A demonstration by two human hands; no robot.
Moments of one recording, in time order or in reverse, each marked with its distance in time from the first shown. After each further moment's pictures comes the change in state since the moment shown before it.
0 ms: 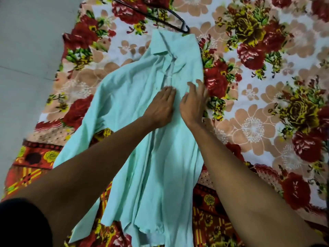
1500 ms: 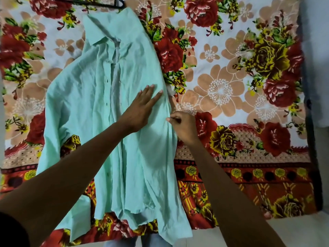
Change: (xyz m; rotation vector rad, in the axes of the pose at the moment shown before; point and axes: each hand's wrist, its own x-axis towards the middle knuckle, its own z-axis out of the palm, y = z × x) left_hand -0.002 0.055 0.033 -0.061 -0.112 0.302; right_hand -0.113 0.110 -0.080 0.564 -0.360 0.417
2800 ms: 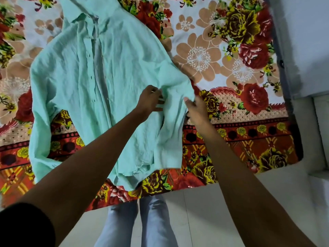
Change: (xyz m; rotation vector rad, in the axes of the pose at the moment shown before) left_hand -0.024 0.140 0.036 -1.095 0.043 -0.775; right_hand -0.088 0.068 -0.059 0.305 0.134 0.345
